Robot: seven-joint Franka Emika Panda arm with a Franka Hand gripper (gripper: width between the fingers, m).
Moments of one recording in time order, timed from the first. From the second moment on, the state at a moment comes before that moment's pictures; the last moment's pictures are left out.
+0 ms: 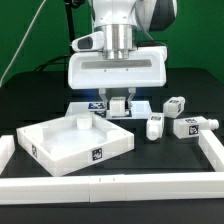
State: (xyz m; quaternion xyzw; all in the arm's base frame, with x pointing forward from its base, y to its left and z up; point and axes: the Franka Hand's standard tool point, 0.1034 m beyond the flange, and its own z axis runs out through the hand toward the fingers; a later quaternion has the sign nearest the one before) arm 0.420 -0.007 0.038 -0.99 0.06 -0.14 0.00
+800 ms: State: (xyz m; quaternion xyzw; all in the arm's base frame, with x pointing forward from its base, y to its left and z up) arm 0.401 0.021 0.006 -0.99 0.04 -0.12 0.01
